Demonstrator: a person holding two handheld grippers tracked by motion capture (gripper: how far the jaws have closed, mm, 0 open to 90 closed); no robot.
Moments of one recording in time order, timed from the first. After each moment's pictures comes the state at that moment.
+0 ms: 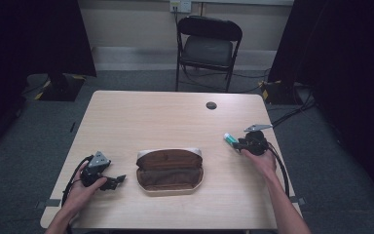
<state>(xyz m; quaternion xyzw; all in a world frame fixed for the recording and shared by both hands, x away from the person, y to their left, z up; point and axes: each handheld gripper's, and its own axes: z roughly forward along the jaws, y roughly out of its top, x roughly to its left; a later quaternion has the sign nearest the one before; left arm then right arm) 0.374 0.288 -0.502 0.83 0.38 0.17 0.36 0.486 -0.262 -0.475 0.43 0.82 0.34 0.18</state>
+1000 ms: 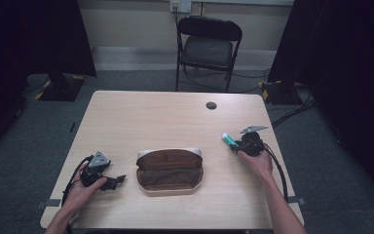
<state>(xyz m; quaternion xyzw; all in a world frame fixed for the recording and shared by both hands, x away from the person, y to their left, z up) 0.374 0.287 -0.502 0.83 0.38 0.17 0.36 0.488 -0.253 -0.485 0.43 0.82 0.34 0.16</state>
